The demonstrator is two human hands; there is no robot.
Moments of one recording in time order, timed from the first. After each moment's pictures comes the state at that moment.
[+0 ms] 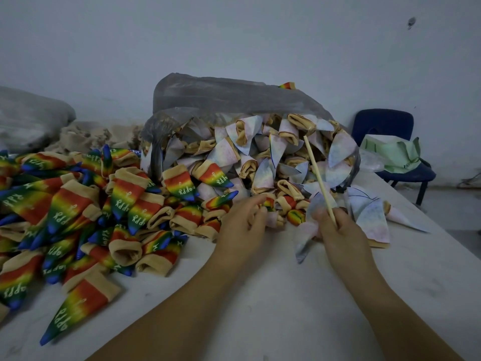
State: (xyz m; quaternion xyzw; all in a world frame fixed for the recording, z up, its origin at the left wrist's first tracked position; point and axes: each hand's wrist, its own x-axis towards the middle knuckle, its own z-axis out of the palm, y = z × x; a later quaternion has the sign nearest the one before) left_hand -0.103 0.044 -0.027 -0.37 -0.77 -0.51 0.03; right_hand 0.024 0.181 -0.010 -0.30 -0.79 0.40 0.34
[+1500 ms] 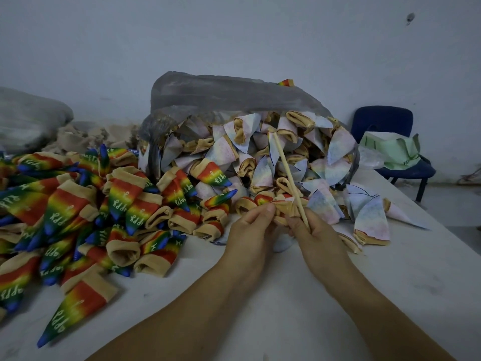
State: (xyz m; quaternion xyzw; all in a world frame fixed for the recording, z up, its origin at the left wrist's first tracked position) left_hand -0.071 0.056 -0.015 -0.18 -0.47 -0.81 -0.29; right_hand 0.013 0.152 -0.010 -0.16 -0.79 0.50 0.31
